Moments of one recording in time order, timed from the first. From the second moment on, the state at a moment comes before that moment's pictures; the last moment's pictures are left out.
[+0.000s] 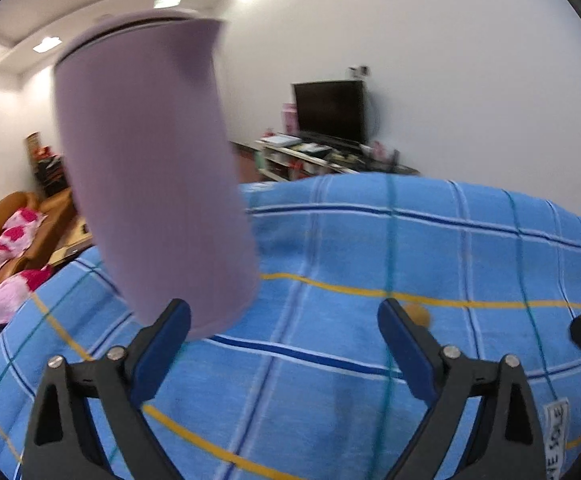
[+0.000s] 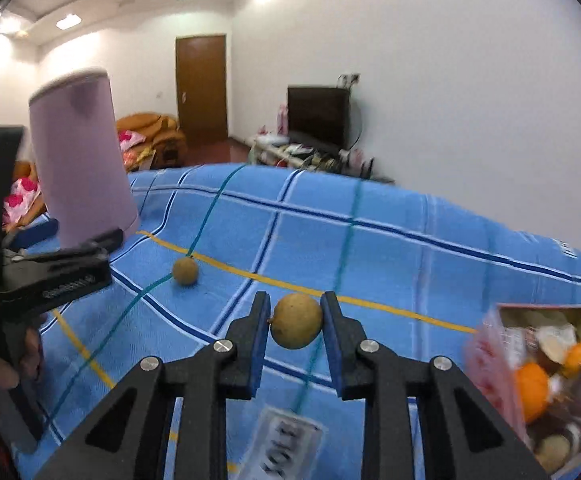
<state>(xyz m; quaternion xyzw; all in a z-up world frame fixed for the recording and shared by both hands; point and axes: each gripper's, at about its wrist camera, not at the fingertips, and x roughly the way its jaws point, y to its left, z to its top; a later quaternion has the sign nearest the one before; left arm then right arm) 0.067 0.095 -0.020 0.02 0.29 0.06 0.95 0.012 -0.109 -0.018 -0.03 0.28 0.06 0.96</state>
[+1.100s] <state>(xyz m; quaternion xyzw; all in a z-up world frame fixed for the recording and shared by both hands) 0.129 0.033 -0.048 0.01 0.42 -0.02 0.91 0.003 -0.140 -0.017 0.02 0.28 0.07 0.96</state>
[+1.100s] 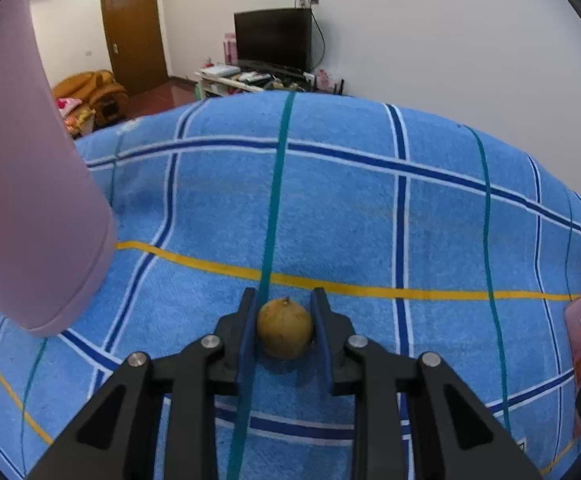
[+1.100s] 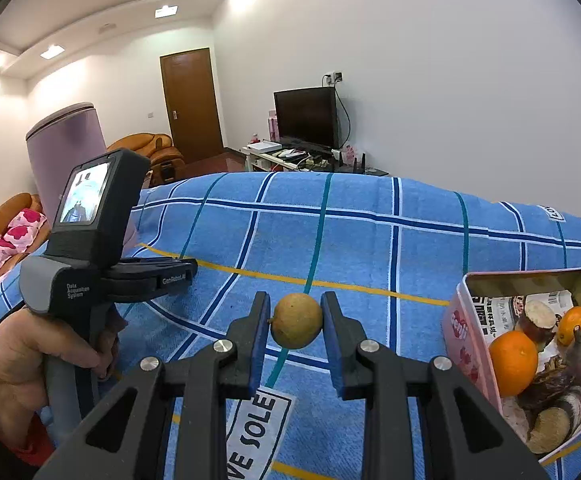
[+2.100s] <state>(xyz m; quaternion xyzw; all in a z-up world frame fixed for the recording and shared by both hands) 0.013 0.008 -0.004 0.04 0.24 0.03 0.97 -0.035 -0.135 -0.003 -0.02 0.22 0.03 0.97</state>
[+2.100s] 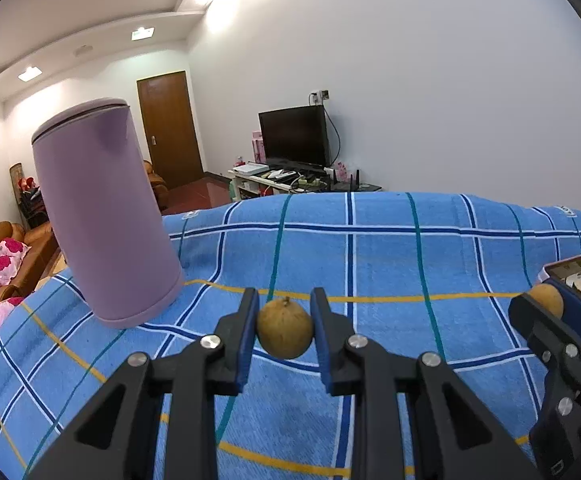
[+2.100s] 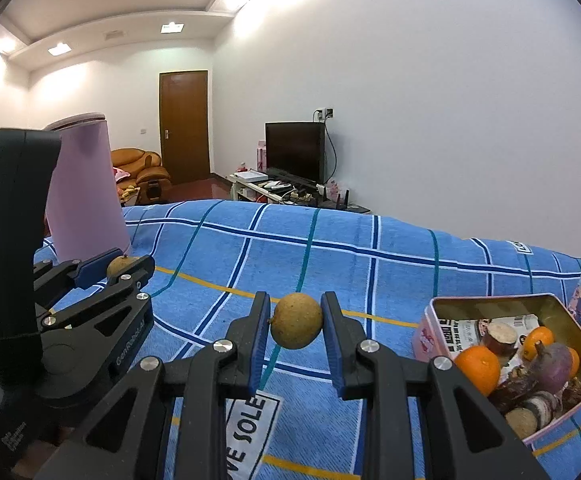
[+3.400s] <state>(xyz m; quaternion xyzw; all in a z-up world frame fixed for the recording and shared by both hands) -0.015 -0.003 -0.002 0.03 0.24 0.01 0.97 -0.070 -0.150 -0.001 -0.03 0.20 0.02 0.98</state>
